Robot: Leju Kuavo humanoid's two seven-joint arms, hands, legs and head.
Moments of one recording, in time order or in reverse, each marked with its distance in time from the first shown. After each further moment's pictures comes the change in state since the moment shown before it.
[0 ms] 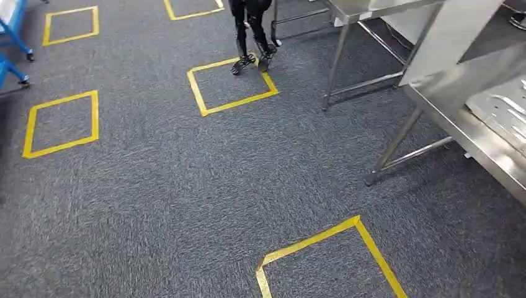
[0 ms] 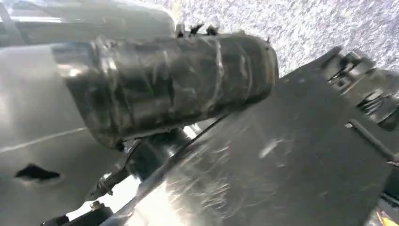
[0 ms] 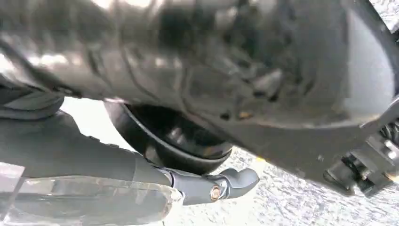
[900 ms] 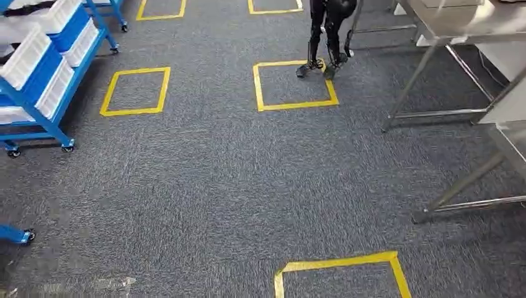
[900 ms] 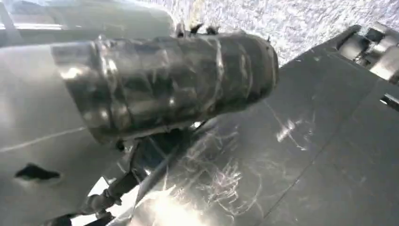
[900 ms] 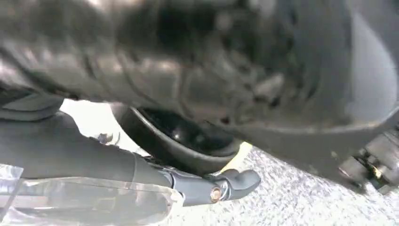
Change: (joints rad) left arm -0.005 -0.008 -0.043 0.000 -0.089 0.010 0.077; right arm 0.002 -0.002 0.002 0.004 0.005 0.010 0.029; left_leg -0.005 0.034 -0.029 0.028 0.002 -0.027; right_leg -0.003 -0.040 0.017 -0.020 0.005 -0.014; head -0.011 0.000
